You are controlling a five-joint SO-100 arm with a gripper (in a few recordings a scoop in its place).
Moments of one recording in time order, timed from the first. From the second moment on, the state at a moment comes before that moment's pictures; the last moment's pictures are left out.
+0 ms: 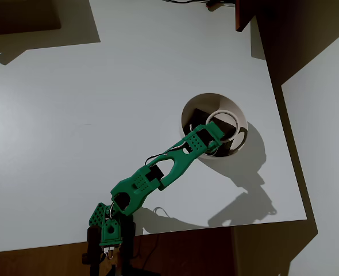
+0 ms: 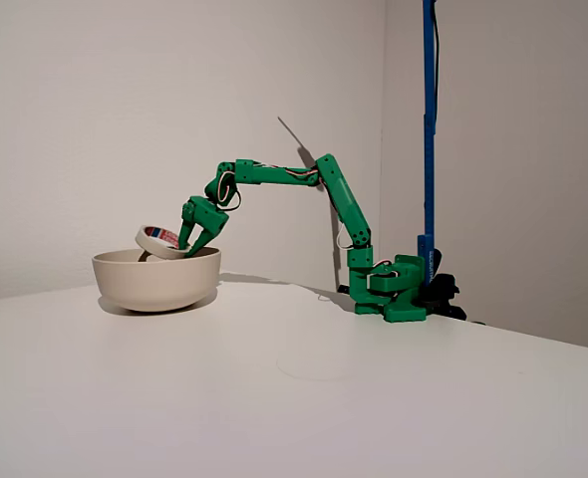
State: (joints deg) arm 58.1 71.4 64.0 56.3 1.4
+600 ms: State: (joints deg) arm 58.1 71.4 57.0 59.9 7.5
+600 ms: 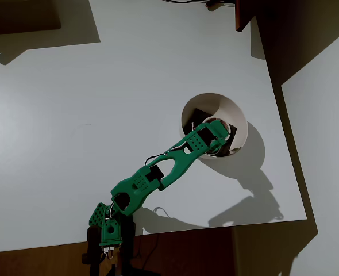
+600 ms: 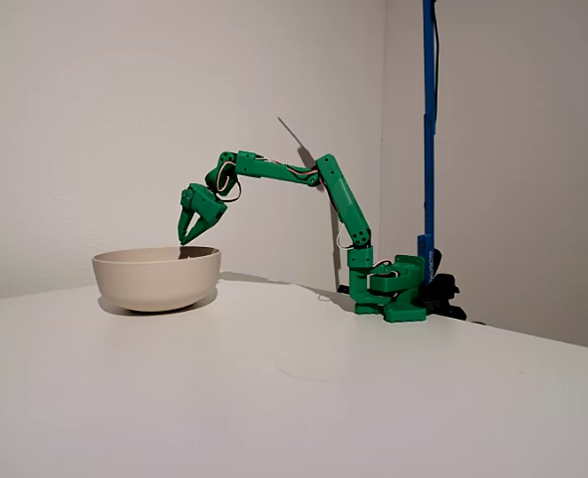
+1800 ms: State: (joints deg) arm 12.0 145.9 108.2 79.9 1.3
